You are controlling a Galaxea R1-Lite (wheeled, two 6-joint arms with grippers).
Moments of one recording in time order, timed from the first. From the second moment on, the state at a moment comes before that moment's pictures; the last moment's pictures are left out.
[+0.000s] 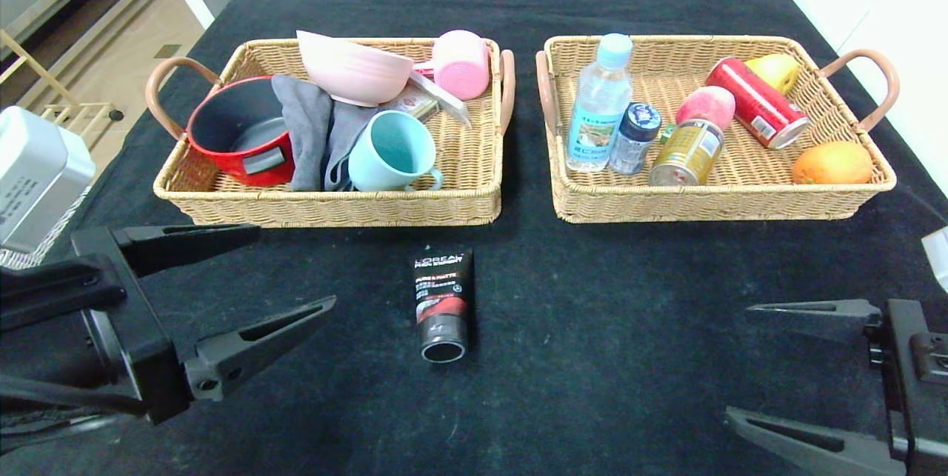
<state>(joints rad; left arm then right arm) -0.40 1.09 -0.71 -0.20 -0.22 0.23 0.42 1.15 -0.61 -0.20 0.49 -0.23</state>
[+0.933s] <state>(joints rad) -0.58 1.24 -0.95 0.07 0.14 -0.11 0.33 1.16 -0.57 -0.28 0.50 -0.21</state>
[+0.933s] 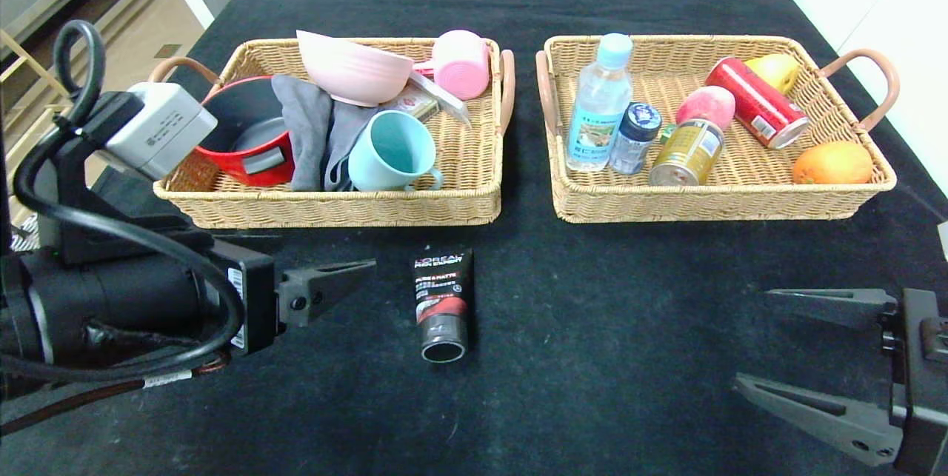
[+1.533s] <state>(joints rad) -0.63 1.48 -1.27 0.41 0.22 -0.42 0.33 1.15 -0.57 -0.28 0.50 -0.21</state>
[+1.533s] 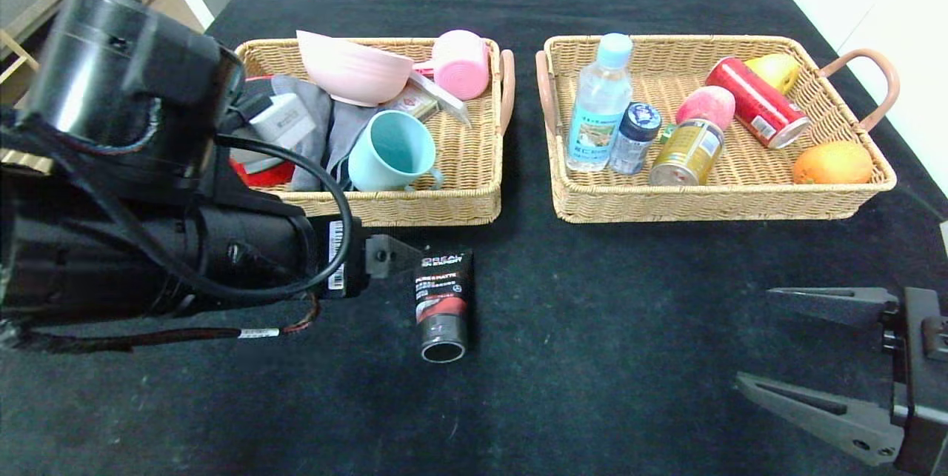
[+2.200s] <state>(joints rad) -0.72 1.73 -1.56 0.67 0.31 -0.53 0.33 1.15 -0.58 -0.28 0.50 -0.21</state>
